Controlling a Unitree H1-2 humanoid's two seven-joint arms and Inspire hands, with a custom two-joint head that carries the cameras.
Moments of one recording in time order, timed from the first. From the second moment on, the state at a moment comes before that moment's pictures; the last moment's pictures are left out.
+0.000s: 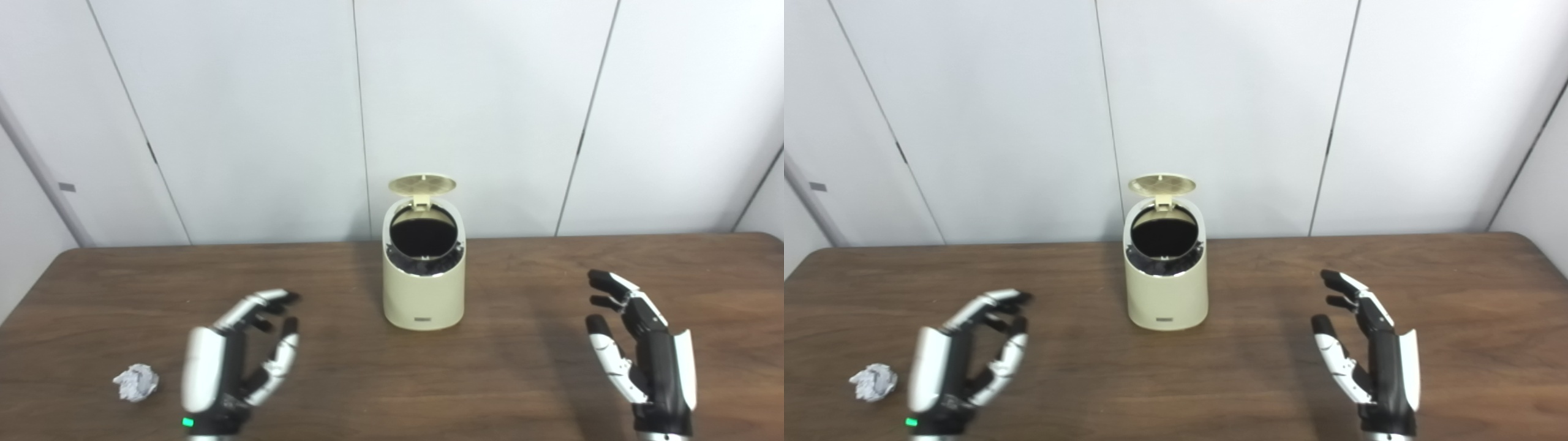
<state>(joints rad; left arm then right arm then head) 0.00 0.14 0.10 -0.21 0.66 -0.34 0.28 -0.03 -0.13 -0.02 -0.02 -0.25 -0.43 -0.34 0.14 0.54</state>
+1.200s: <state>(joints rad) 0.11 0.39 0.15 -0.12 1.09 0.05 0.14 -0.11 -0.27 -0.04 0.13 -0.10 -0.43 -0.32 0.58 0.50</state>
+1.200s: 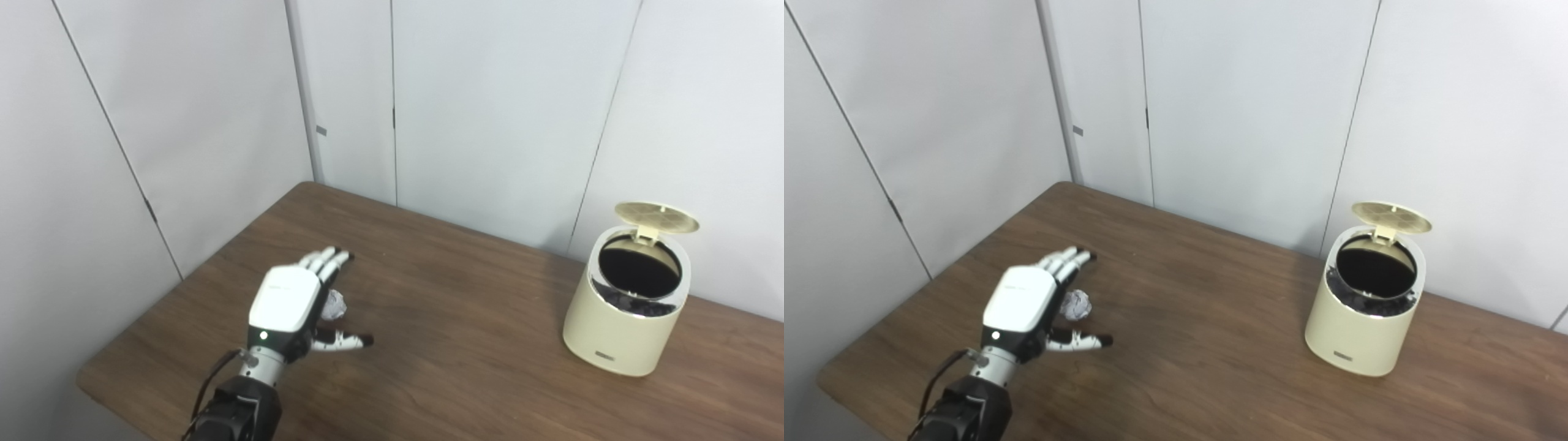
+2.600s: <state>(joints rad) -0.09 0.47 0.00 0.24 0.90 0.11 0.45 -0.12 -0.29 -0.08 0.16 -0.10 -0.43 -0.27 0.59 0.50</state>
